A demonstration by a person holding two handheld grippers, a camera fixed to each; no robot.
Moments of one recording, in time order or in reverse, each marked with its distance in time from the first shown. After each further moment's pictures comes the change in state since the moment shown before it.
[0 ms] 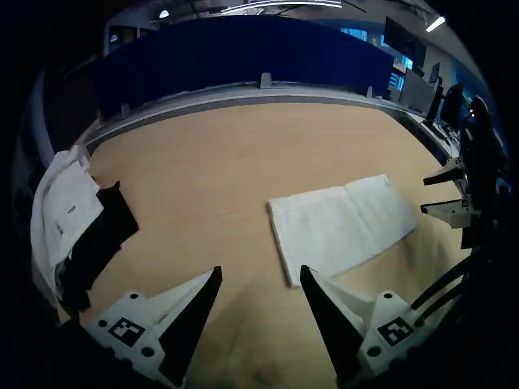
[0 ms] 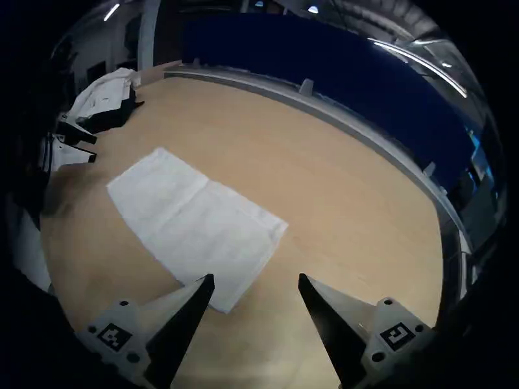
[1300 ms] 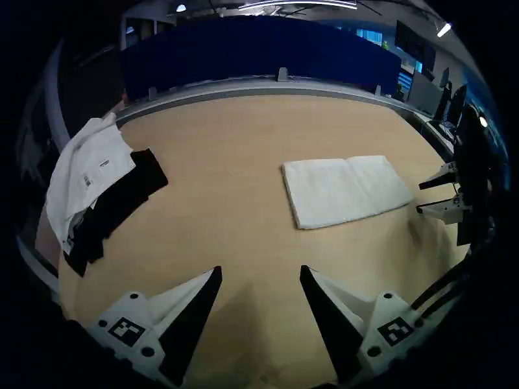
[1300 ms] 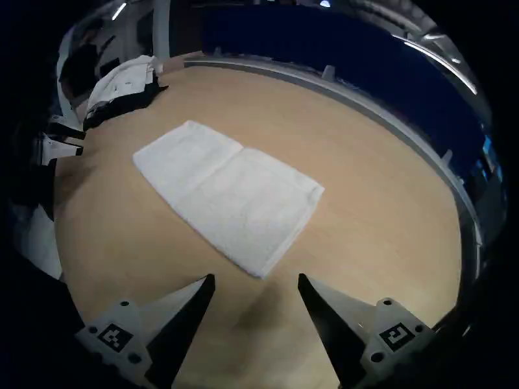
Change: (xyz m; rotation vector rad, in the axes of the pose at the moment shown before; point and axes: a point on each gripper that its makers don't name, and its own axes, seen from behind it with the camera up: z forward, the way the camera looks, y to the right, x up) left arm -0.066 -0.012 -0.063 0.066 -0.021 -0.053; right arm -0.046 -0.034 0.003 0.104 -0.036 -0.009
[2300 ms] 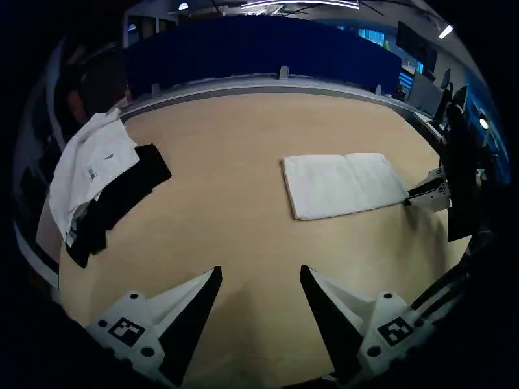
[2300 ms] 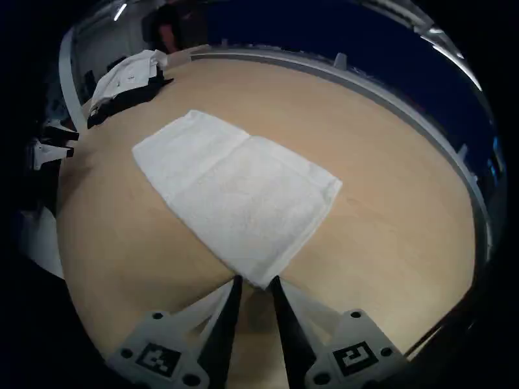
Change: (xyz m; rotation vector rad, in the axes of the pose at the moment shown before) left arm -0.012 0.004 -0.012 0.001 -0.013 -0.012; right arm -0.007 -0.007 0.026 0.082 -0.040 0.006
